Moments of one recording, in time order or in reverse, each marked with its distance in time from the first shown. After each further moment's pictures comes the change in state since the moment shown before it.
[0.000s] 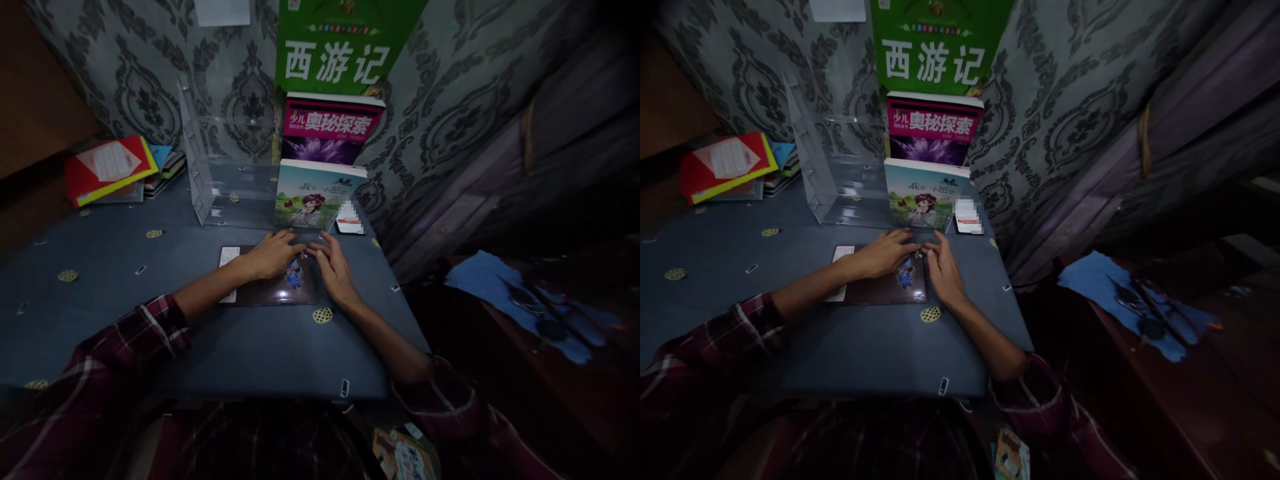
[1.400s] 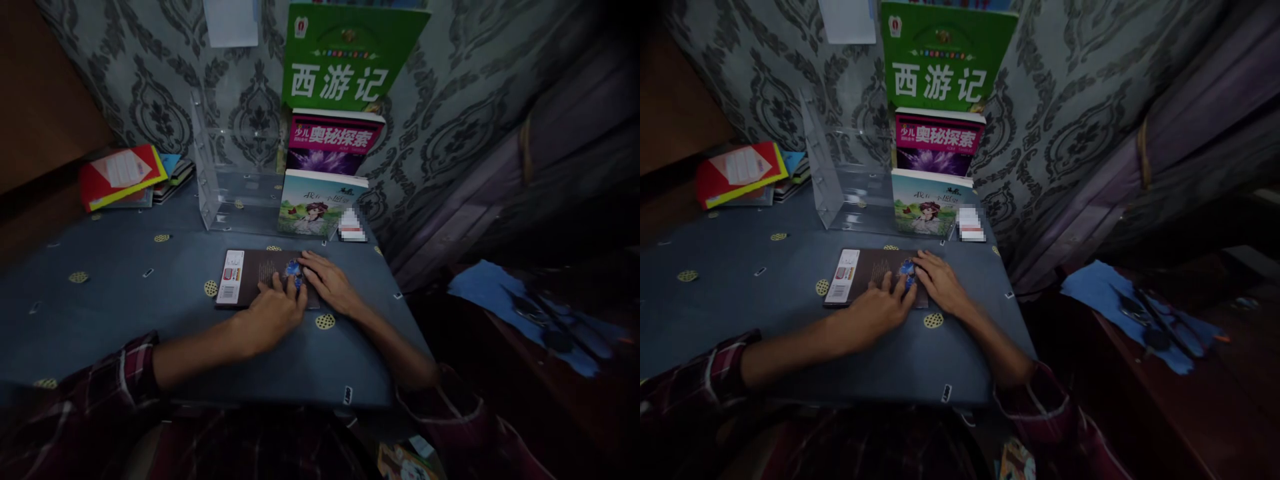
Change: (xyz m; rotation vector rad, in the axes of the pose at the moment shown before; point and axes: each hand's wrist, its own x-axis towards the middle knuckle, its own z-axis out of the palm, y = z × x) left_hand -0.066 0.087 -0.006 0.243 -0.195 -0.078; right_hand 0.004 -0.011 -0.011 -0.310 -0.330 -0.223
